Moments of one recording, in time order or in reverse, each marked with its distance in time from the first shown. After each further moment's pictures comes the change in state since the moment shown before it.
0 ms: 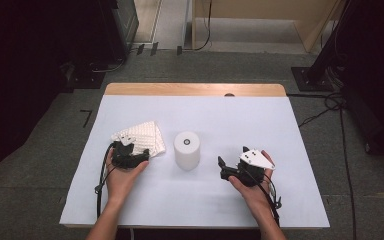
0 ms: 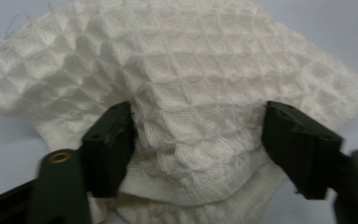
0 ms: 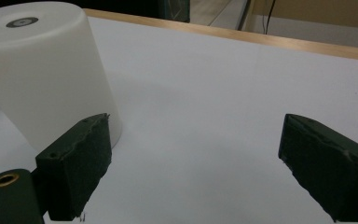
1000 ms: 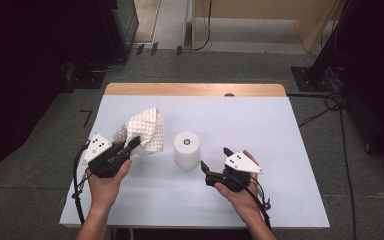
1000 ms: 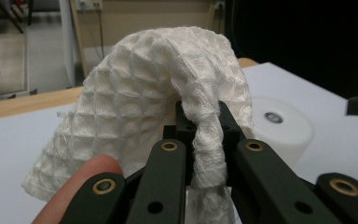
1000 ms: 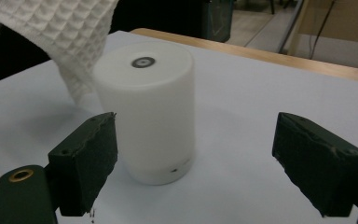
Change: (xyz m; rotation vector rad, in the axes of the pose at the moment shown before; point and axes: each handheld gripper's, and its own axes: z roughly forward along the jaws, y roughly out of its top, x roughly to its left) left arm -0.004 0.026 -0.140 -0.493 -0.353 0.100; right arm 0.047 0.019 -0.011 -0.053 0.175 -0.040
